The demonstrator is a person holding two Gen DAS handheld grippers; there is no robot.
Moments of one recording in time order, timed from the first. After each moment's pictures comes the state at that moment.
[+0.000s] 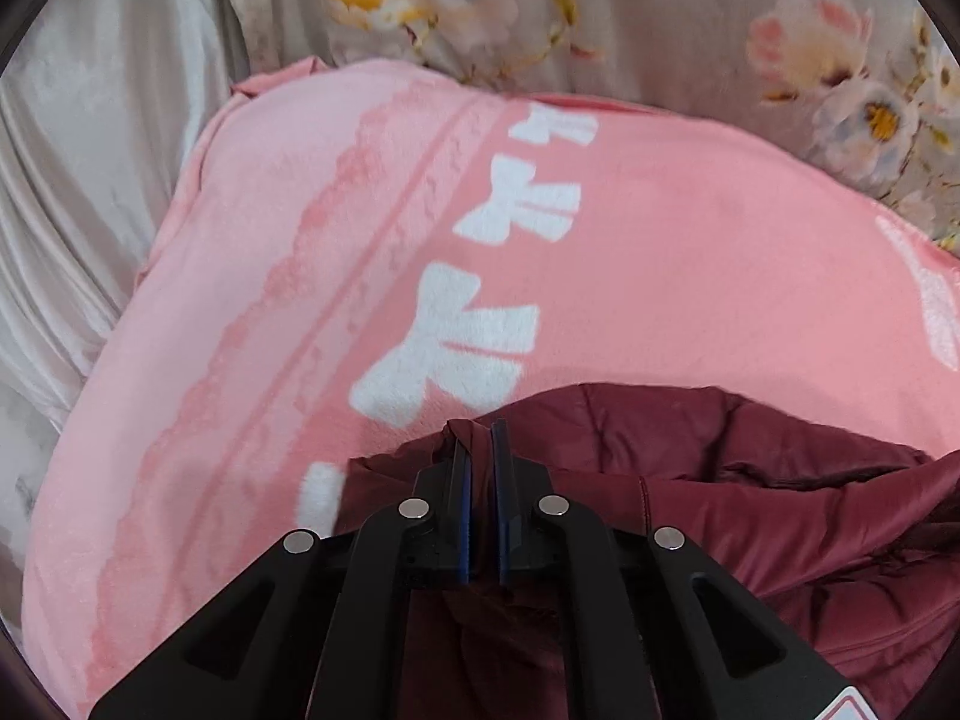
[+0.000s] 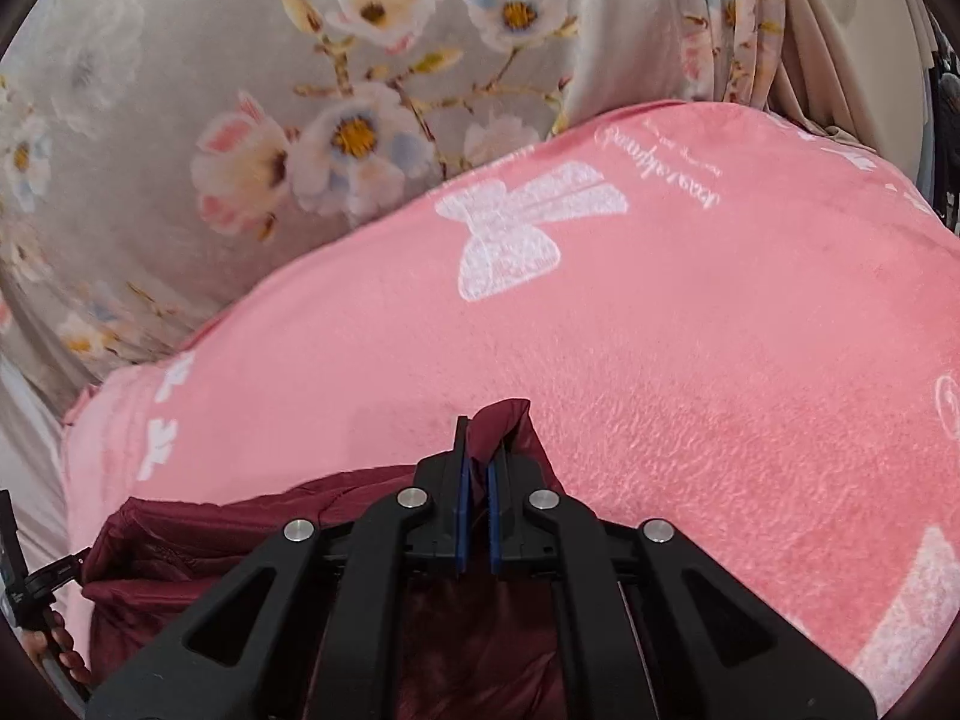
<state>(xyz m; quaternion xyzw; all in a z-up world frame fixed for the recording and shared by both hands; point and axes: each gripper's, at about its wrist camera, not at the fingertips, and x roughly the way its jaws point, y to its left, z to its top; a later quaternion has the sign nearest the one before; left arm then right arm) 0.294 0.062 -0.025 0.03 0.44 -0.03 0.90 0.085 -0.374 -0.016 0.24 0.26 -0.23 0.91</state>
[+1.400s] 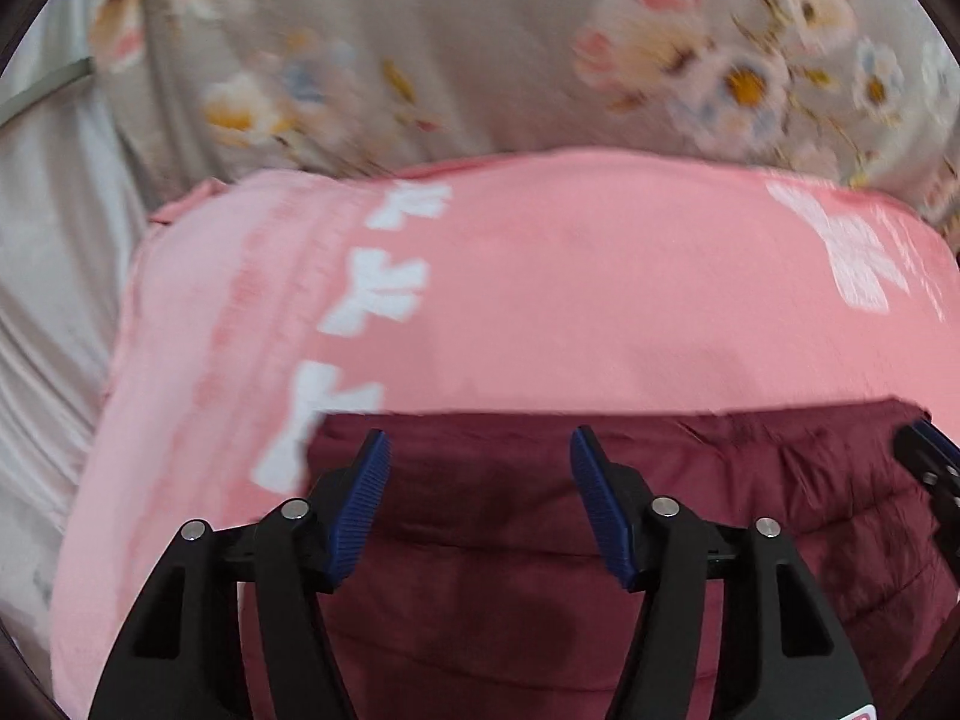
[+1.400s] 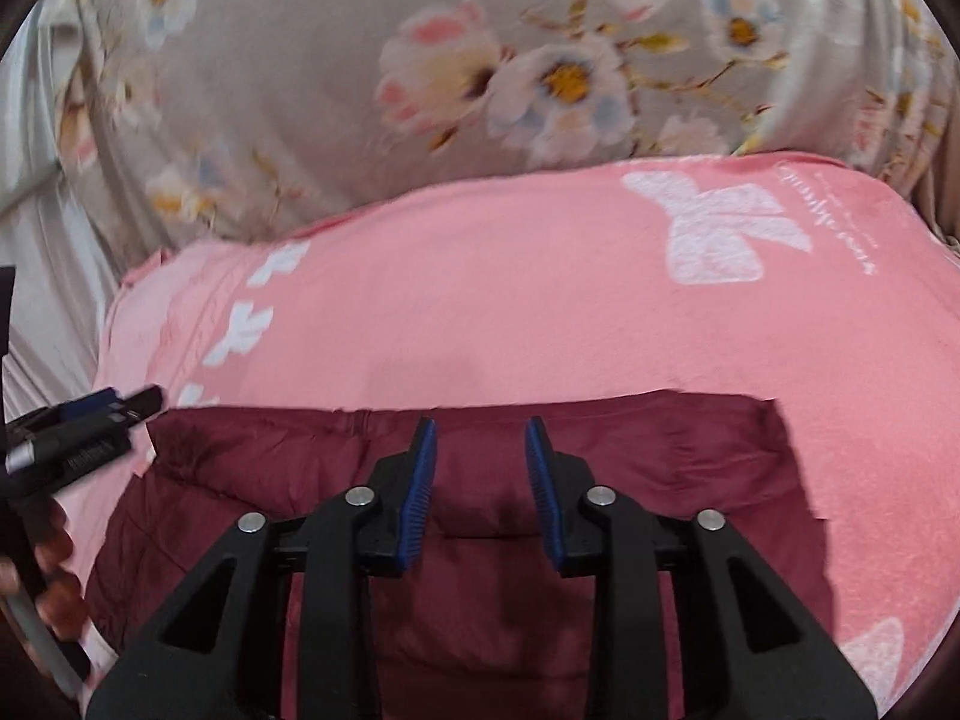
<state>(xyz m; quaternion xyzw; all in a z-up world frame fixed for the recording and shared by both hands) 0.253 -0.051 0.017 0.12 0.38 -0.12 0.91 0.166 -0.233 -0.001 0.14 0.32 -0.10 0.93</state>
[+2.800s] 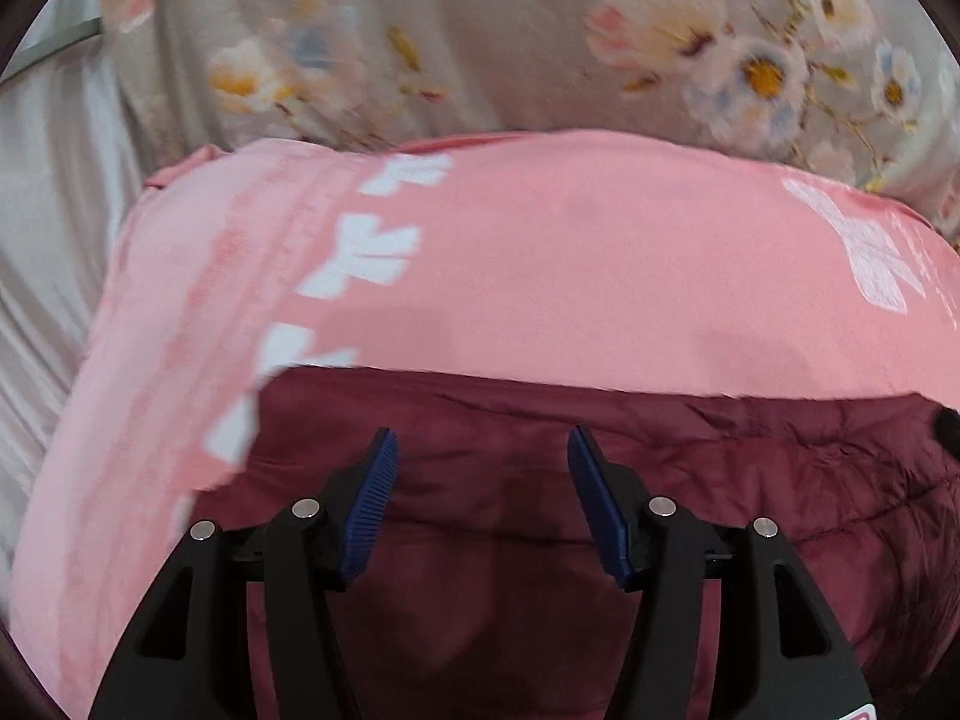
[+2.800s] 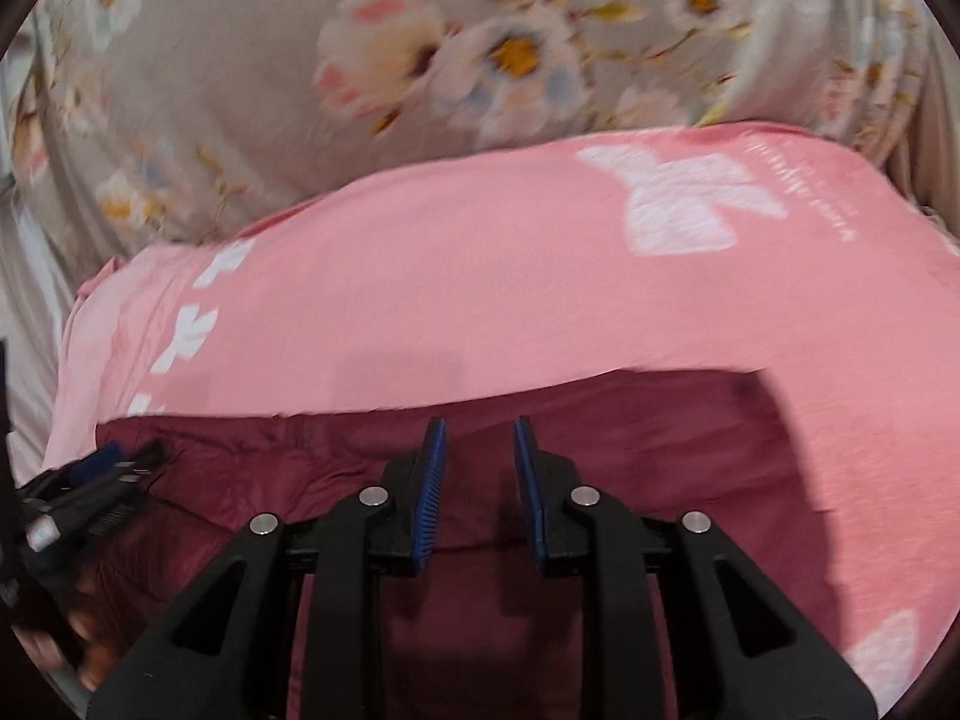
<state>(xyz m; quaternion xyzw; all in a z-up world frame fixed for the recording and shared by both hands) 0.257 -0.030 -0.009 0.08 0.37 -0.09 0.92 0.134 -0.290 -0.009 0.15 0.29 -0.18 0.93</state>
